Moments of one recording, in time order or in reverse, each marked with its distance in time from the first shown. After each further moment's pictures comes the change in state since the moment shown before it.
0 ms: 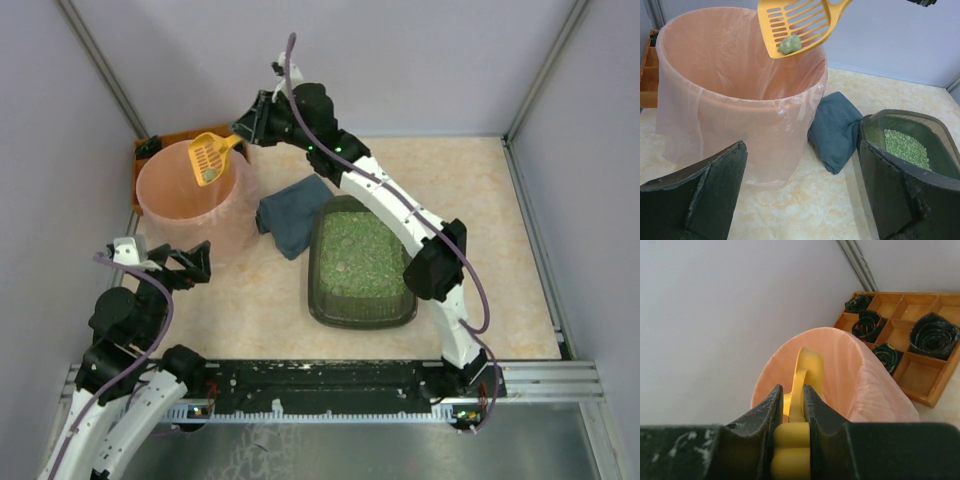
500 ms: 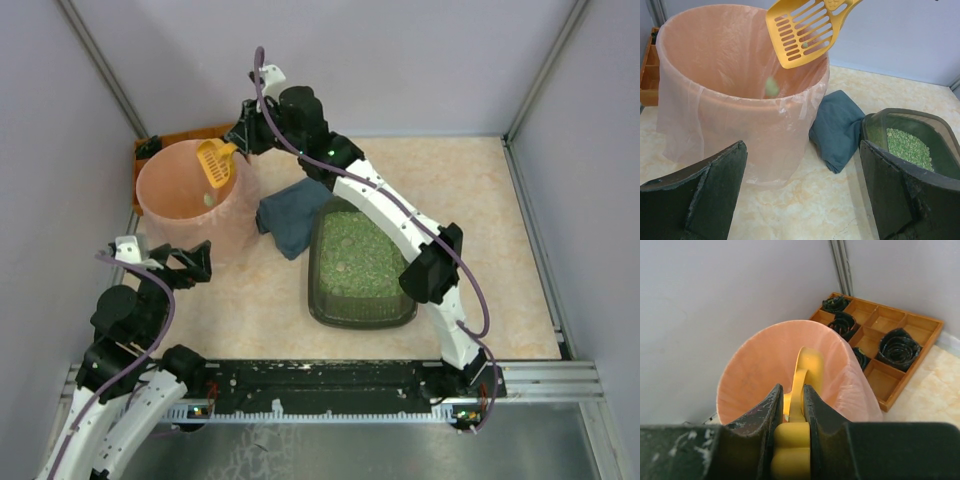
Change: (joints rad) left arm 0.000 0.012 0.000 0.000 -0.007 0.000; right arm 0.070 0.031 0.109 -0.130 0.054 -0.324
